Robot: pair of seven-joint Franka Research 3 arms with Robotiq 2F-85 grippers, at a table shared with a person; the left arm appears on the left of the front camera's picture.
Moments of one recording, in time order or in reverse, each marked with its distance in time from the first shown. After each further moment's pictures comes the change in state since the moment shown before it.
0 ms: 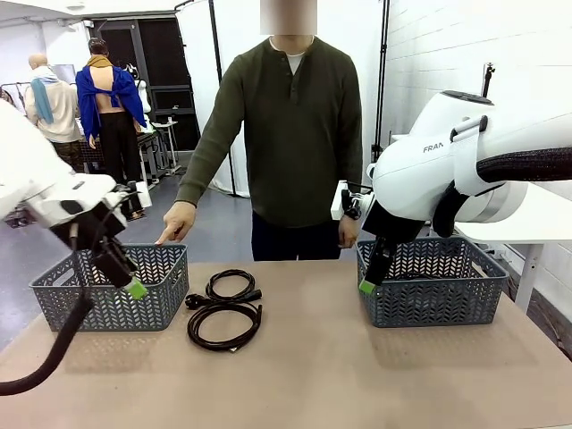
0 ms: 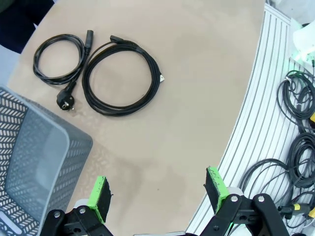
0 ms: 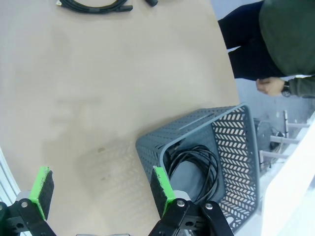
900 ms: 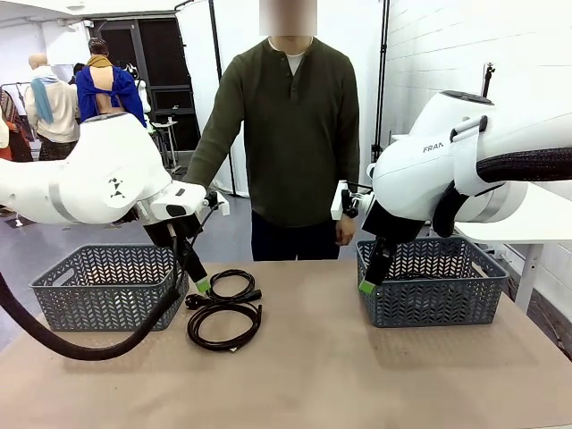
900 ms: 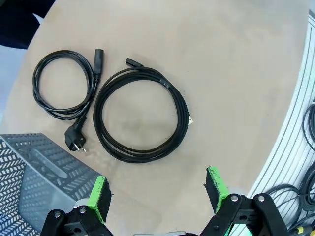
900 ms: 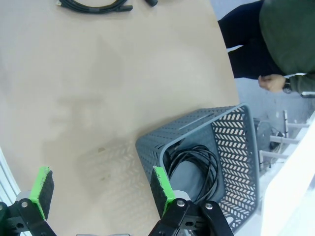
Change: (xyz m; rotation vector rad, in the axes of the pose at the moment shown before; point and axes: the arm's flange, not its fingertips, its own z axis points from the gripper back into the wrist) left arm 0.103 0.018 -0.085 0.075 0.123 0.020; right arm 0.000 0.000 0.000 -0.001 0.000 0.000
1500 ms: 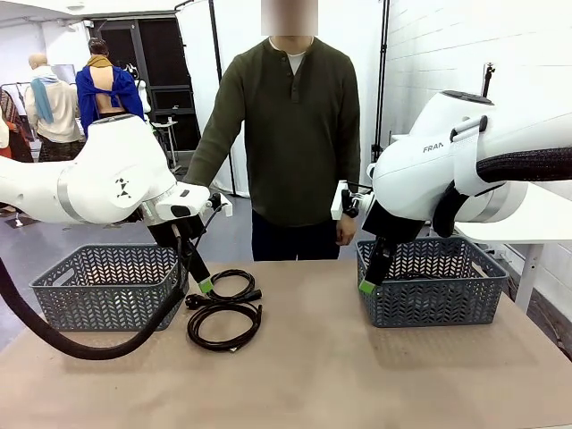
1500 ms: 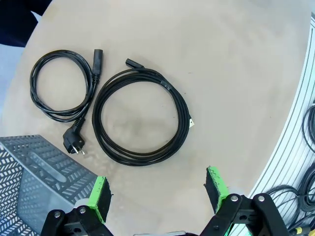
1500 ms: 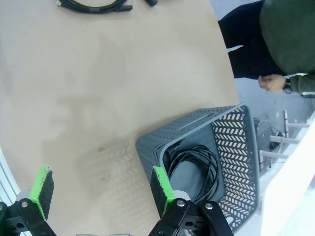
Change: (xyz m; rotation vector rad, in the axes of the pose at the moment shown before) left arm 0.005 0.002 -0.005 -0.009 0.010 0.003; right arm 0.000 0.000 0.000 0.000 0.000 0.000
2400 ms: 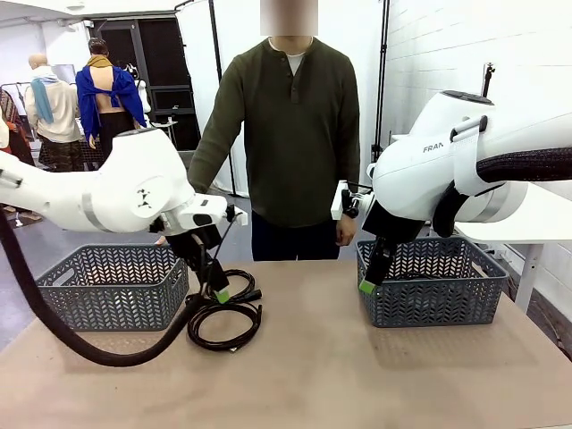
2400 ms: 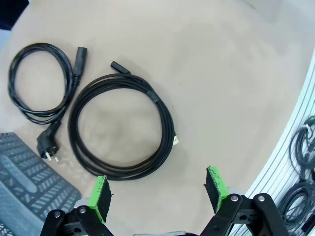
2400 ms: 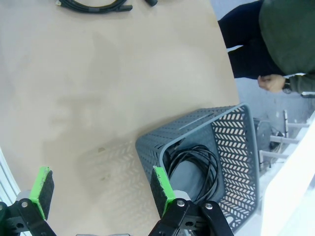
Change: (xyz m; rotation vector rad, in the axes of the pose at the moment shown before) left arm 0.025 -0.016 -0.038 -0.052 0.040 0.142; right arm 0.000 0.000 0.000 0.000 0.000 0.000
